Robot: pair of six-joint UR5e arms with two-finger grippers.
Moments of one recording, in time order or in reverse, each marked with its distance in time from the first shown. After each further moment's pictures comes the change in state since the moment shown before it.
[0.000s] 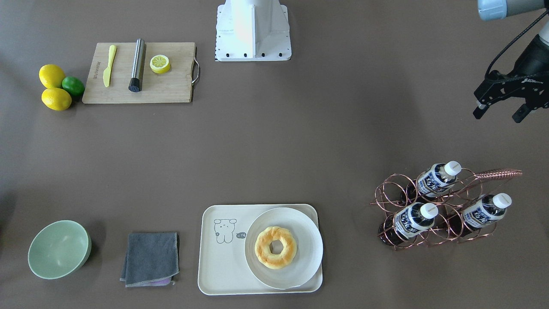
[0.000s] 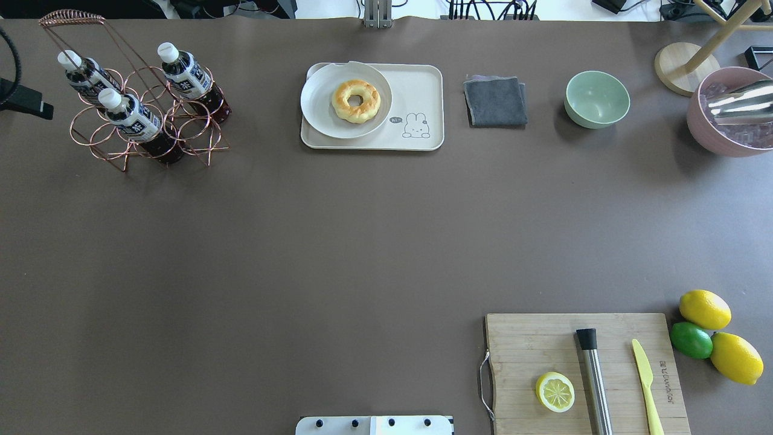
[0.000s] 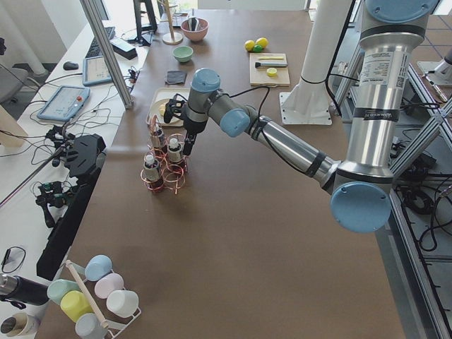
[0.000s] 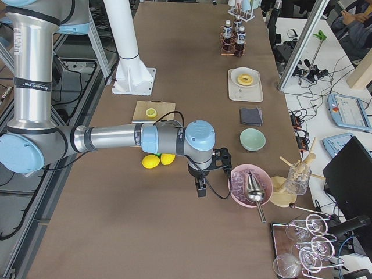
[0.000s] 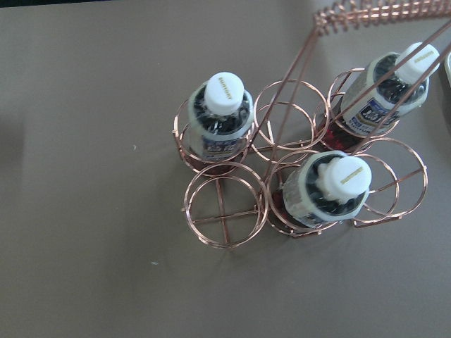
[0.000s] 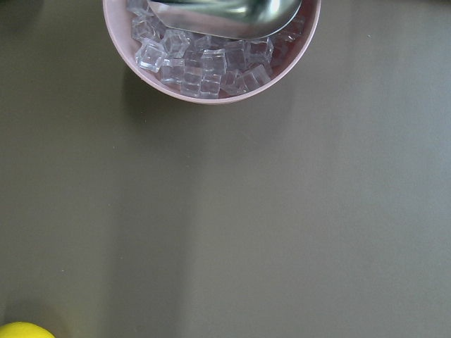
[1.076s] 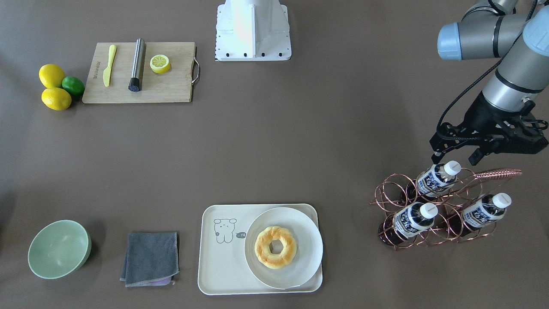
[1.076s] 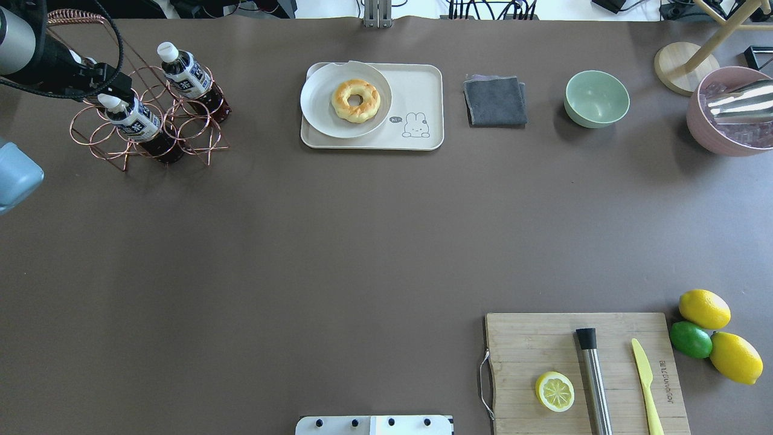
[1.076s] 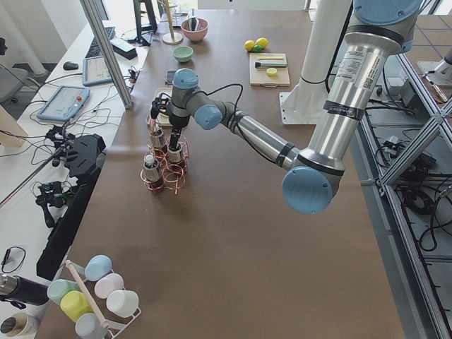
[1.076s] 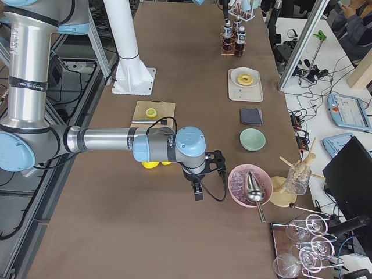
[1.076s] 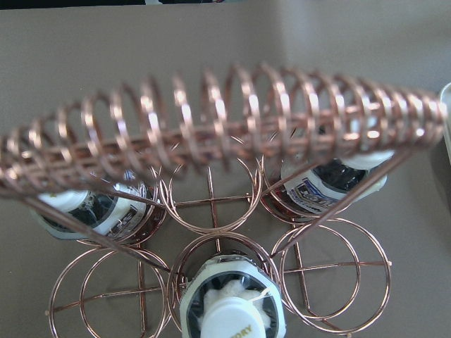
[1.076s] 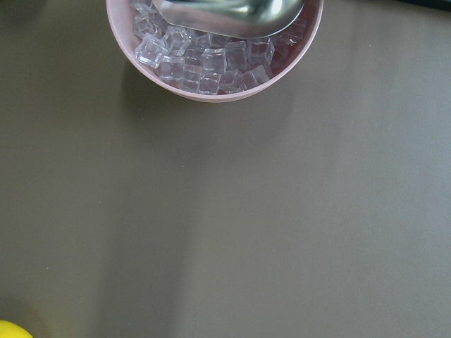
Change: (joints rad) left arm 0.115 -0.216 0.226 -0.036 0.087 -0.122; right arm -0.001 -0.058 -0.012 0.146 0.004 0.007
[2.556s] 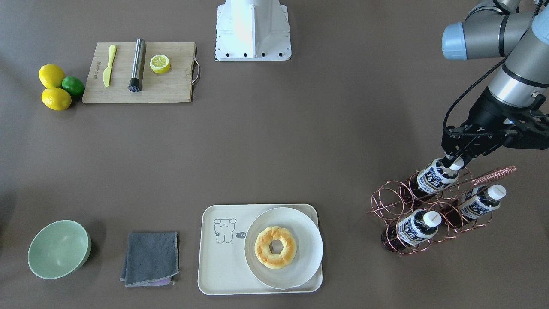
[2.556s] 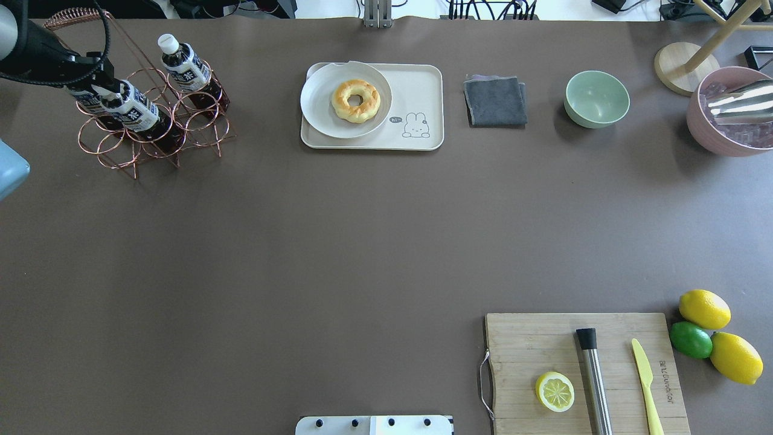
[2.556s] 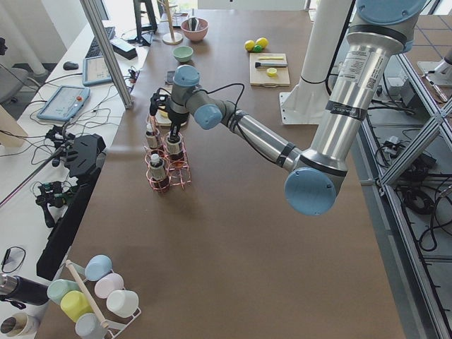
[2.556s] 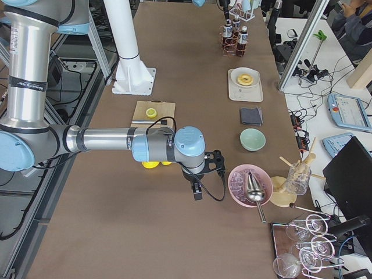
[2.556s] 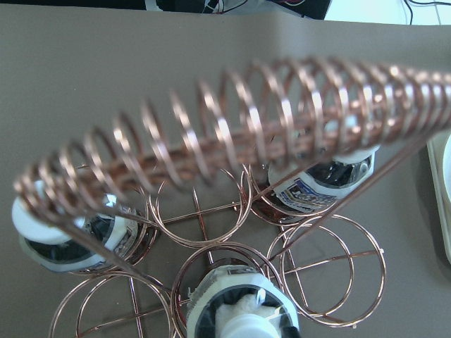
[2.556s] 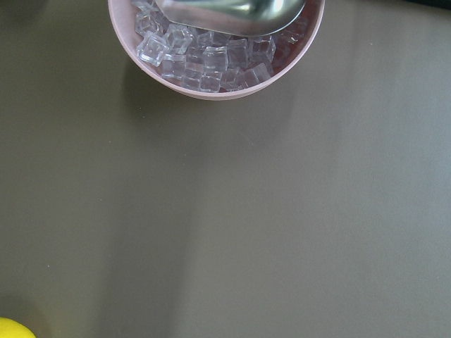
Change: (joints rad) left arm -0.030 0.007 -0.021 -0.054 -0.029 -0.089; right arm 0.000 -0.005 0.004 0.000 0.001 -0.001
